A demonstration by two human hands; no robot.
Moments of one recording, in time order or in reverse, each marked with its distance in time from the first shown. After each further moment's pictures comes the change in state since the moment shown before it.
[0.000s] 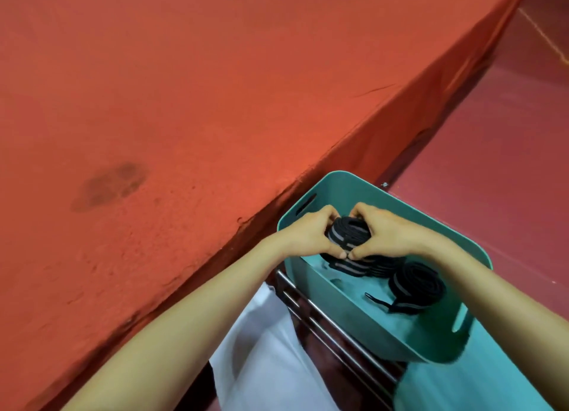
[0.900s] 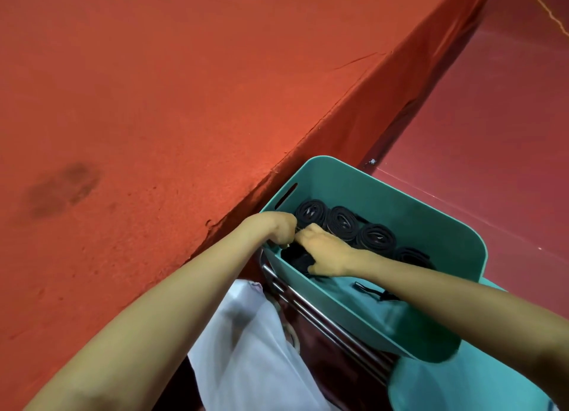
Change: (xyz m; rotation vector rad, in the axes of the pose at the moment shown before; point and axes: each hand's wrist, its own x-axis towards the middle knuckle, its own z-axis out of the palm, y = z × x) left_hand 0.054 -0.028 -0.008 0.751 -0.459 -0.290; right_hand 0.070 0.022 0.107 -0.219 -0.084 -0.237
